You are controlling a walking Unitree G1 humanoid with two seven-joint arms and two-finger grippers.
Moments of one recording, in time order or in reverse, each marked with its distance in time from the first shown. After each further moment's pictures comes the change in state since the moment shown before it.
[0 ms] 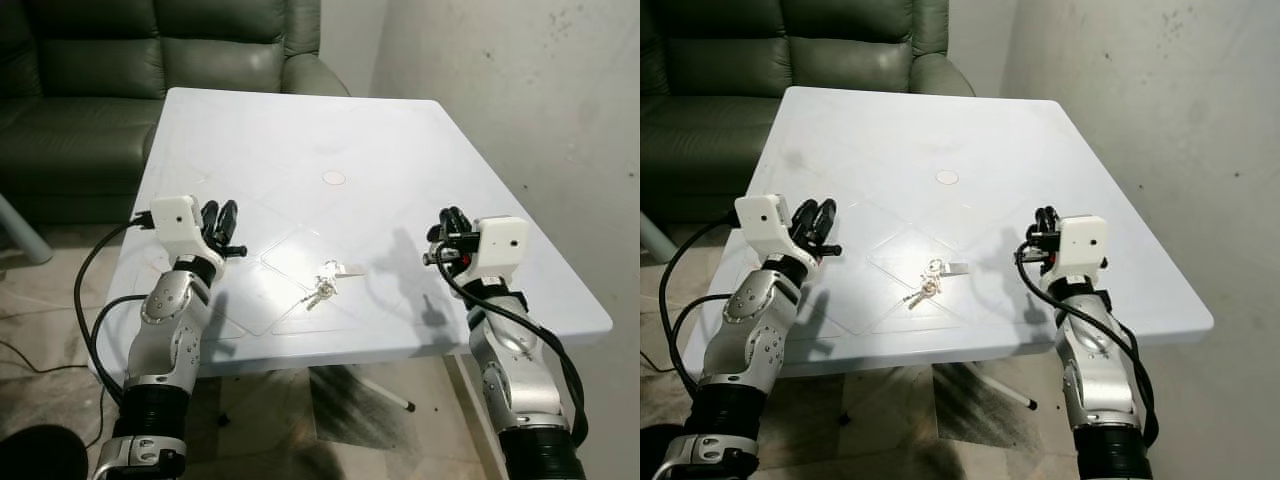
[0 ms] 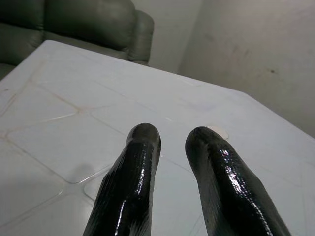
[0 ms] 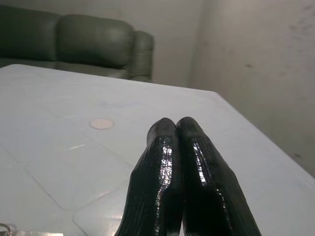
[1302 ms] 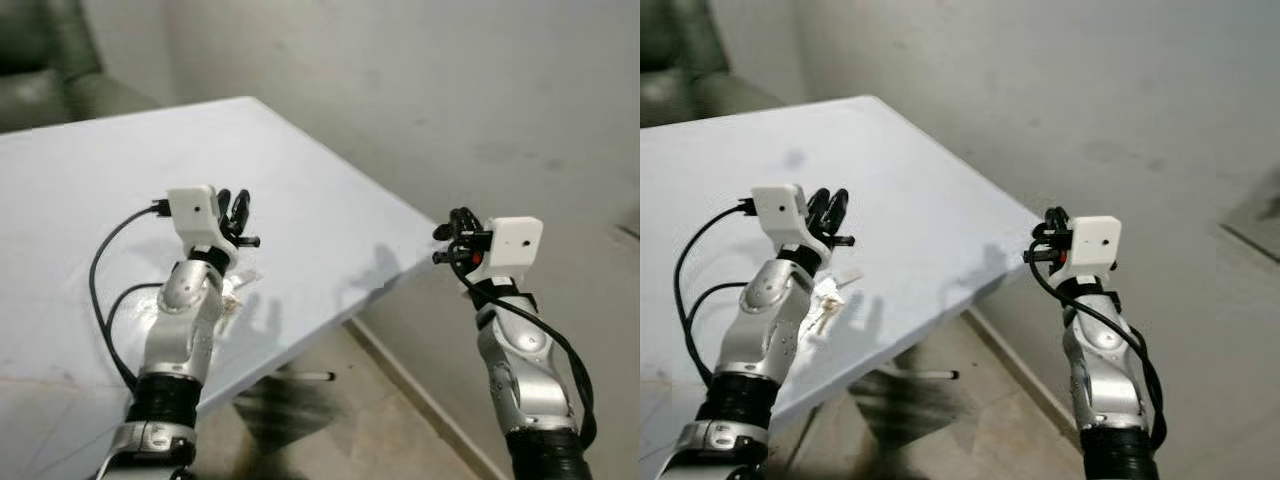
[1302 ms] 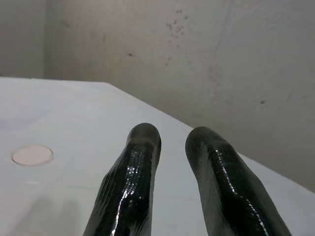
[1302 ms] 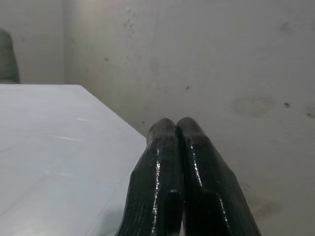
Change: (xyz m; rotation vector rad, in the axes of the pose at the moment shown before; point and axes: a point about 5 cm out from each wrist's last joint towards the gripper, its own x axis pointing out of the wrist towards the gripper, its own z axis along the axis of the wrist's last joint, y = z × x) left arm 0.008 0.000 0.010 0.069 -0.056 0.003; right arm 0.002 0.000 0.004 0.033 -0.005 0.016
